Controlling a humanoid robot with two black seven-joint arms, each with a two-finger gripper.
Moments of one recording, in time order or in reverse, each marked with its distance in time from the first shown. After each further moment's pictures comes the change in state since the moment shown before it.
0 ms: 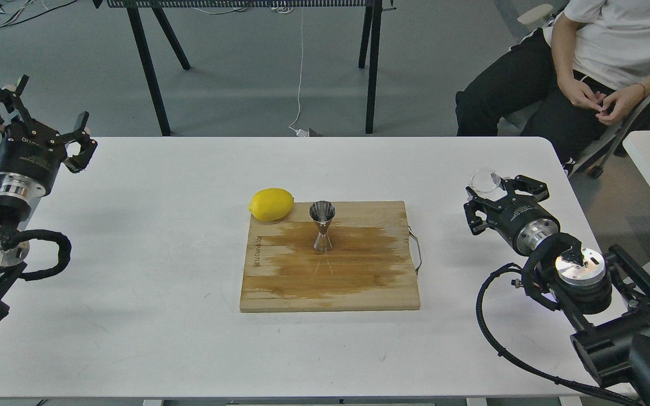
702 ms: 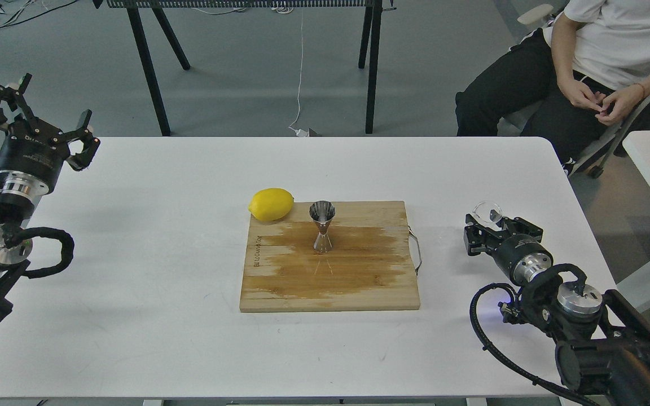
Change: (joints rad) left arm -0.006 -0.009 -0.003 0.006 0.001 0.000 0.001; right arm -0.012 0.122 0.050 -0.268 0.185 0.179 -0.079
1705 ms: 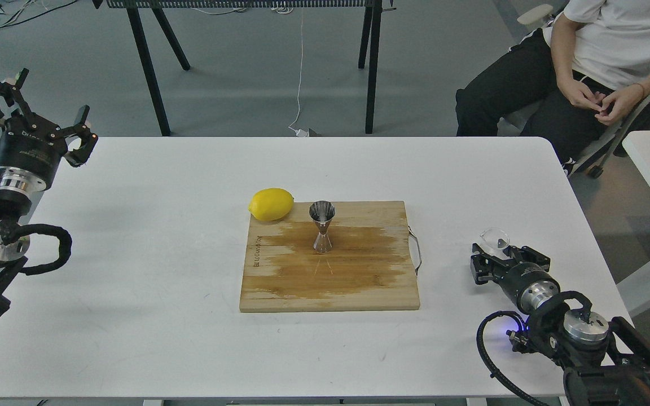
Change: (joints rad) left arm -0.010 0.006 0.000 0.000 0.000 -0.002 0.002; right arm -0.079 -0.026 -0.006 0.002 -0.007 0.005 0.011
